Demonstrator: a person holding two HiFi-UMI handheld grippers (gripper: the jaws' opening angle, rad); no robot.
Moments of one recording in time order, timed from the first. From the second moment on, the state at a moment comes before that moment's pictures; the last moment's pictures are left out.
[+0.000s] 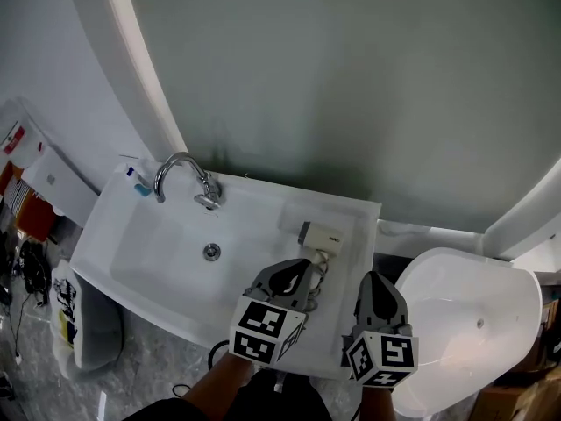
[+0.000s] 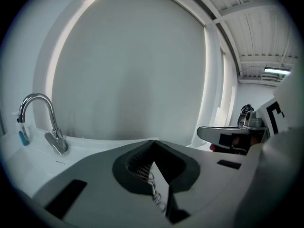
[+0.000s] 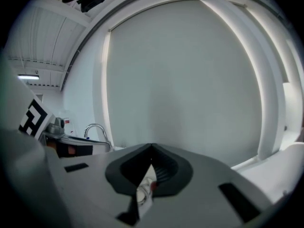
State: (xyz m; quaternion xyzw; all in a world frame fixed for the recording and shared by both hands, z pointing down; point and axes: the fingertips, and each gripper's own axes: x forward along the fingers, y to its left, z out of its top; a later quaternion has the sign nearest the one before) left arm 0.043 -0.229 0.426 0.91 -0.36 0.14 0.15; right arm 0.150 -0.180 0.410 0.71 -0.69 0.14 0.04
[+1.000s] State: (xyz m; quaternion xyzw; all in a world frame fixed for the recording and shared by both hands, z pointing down) left arm 0.009 -0.198 0.276 0.93 -0.37 0.02 0.02; right arm 0.118 -0.140 0.274 0.72 -0.69 -0.01 0.00
